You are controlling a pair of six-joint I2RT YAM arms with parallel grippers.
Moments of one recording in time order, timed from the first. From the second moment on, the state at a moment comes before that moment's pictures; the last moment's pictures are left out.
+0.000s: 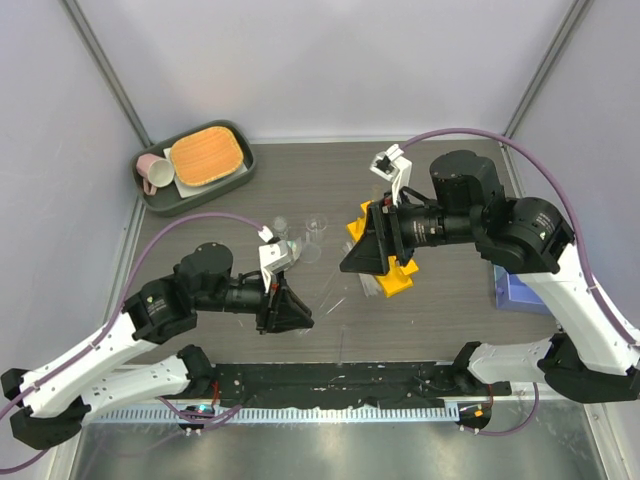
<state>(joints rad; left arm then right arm) -0.99 0.76 0.96 -0.54 0.51 -0.31 0.87 1.23 1.83 -1.10 -0.44 0.44</state>
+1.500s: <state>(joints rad) -0.99 0.74 0.97 -0.53 0.49 -0.31 0.91 1.22 1.71 -0.98 -0.45 0.48</state>
